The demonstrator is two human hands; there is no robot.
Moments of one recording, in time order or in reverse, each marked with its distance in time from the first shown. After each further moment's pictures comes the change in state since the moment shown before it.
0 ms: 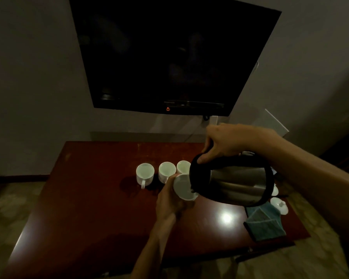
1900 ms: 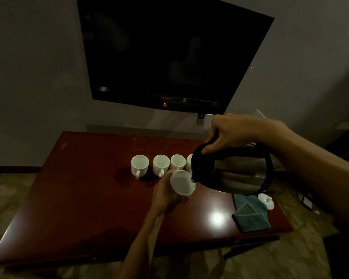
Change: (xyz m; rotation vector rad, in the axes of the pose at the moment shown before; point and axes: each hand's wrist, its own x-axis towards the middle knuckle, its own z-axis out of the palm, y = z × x) left_hand -0.022 -0.013 0.005 -0.041 -0.051 0.215; right_hand -0.054 -0.004 -0.001 -0.118 0.105 0.020
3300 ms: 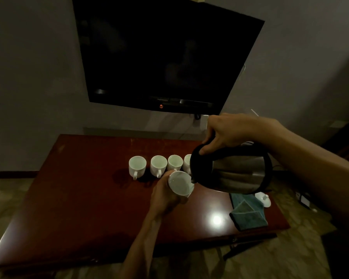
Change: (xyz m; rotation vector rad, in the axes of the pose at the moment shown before) left_hand -0.005 -0.009 0.006 -0.025 -0.003 0.039; right_hand -0.009 -0.001 0.003 0.027 -0.031 -0.007
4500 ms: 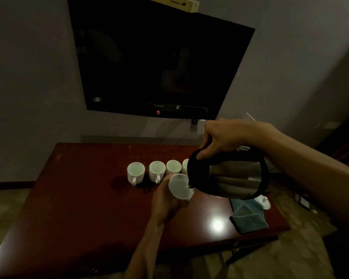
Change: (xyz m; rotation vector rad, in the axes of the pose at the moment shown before) left_hand -0.005 0.006 0.003 -0.001 0.057 0.042; right_hand -0.007 -0.002 0.003 0.036 -0.029 0.002
